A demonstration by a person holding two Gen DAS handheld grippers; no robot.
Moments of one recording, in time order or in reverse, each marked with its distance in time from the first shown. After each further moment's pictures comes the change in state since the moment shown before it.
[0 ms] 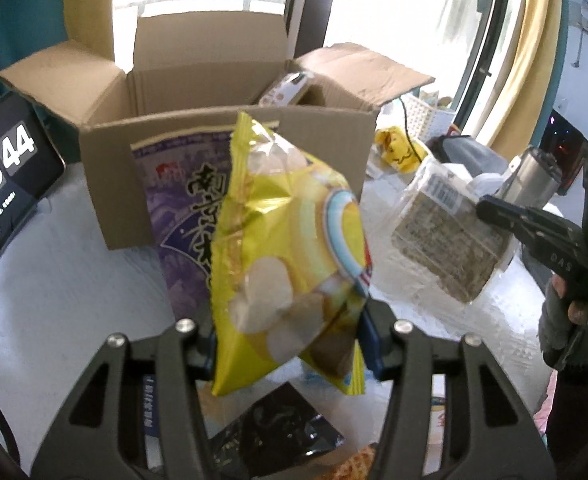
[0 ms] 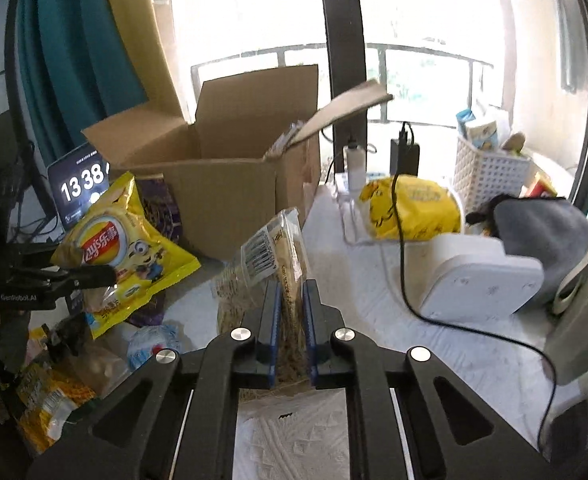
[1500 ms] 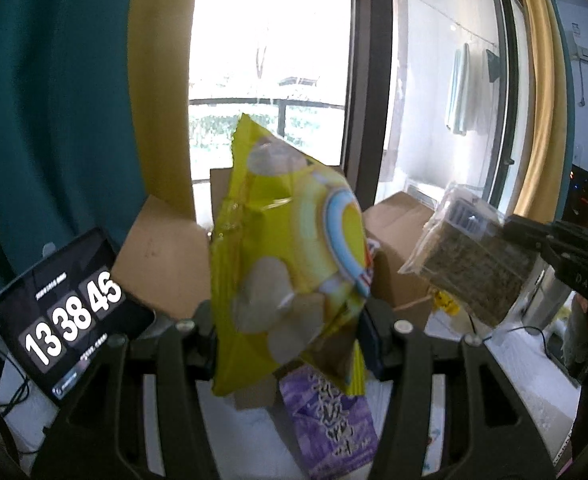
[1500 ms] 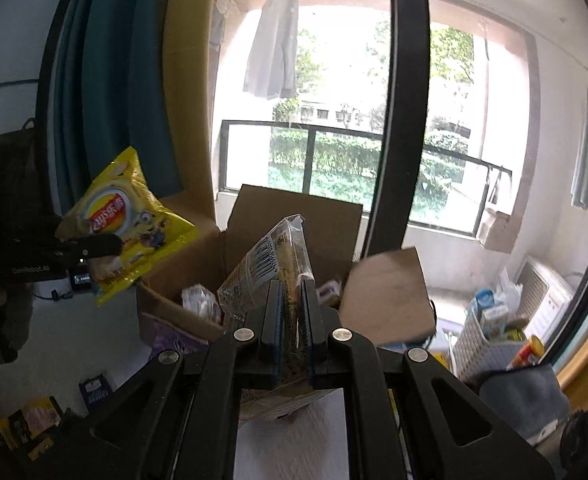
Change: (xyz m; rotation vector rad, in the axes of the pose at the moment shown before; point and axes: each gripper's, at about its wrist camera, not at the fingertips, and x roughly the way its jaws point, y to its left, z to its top) left arm -0.089 0.062 0.103 0.031 -0.367 0.143; right arm -0.018 0.069 0.135 -0.218 -0.248 -0.006
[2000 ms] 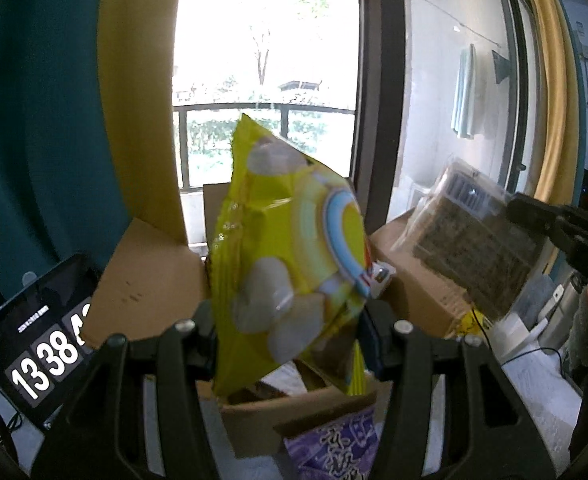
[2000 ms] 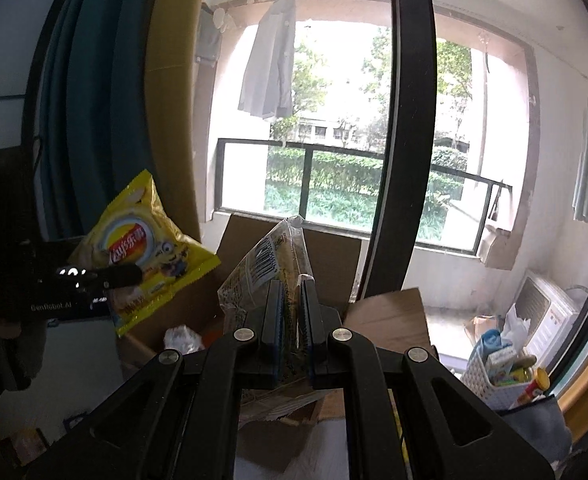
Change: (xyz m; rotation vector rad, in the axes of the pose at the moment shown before) left arm 0.053 0.002 0.026 0.001 -0.013 0.013; right arm 0.041 -0.016 0.030 0.016 -0.070 -0.022
